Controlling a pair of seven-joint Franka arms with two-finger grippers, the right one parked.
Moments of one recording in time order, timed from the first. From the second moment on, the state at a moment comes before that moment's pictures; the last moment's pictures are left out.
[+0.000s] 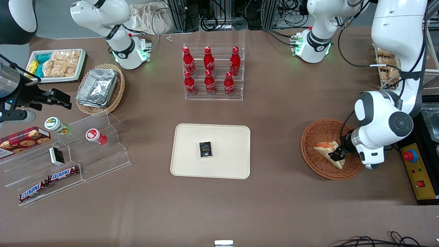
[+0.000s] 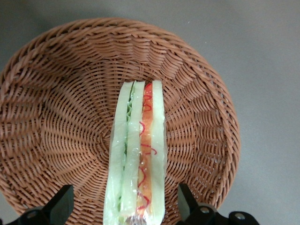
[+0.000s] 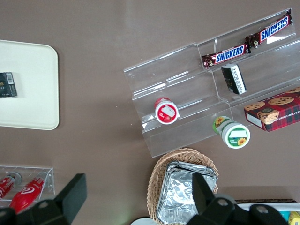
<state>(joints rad) -0.04 0.39 0.02 -1.94 -0.06 2.30 -0.87</state>
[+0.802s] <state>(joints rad) -0.06 0.35 0.01 -1.92 -0.06 2.25 -0.85</state>
